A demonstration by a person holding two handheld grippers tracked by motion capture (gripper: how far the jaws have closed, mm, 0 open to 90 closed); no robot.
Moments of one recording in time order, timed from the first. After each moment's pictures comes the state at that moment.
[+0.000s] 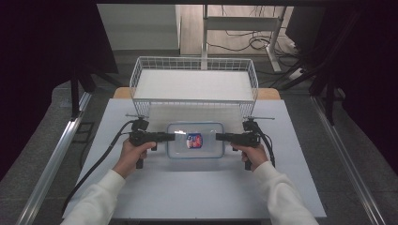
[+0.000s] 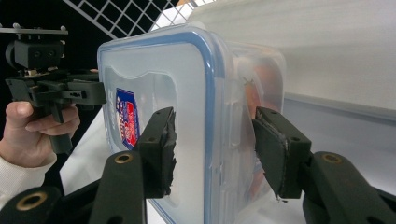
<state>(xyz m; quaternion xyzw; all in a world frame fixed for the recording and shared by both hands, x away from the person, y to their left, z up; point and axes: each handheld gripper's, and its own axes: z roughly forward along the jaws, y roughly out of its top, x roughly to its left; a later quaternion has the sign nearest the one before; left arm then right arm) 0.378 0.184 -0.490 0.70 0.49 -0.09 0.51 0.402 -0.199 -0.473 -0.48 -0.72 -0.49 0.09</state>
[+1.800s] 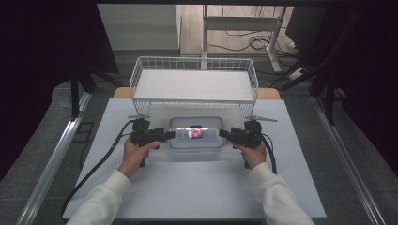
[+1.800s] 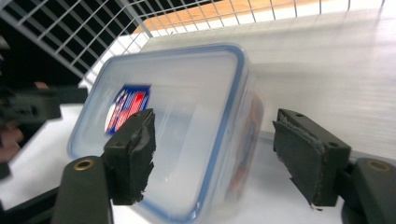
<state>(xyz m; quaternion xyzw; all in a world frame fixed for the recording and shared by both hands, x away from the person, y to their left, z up) 0.369 0.179 -0.487 0.71 0.50 0.01 0.50 0.396 -0.200 -0.470 -0.49 -0.72 -0.49 -0.05</state>
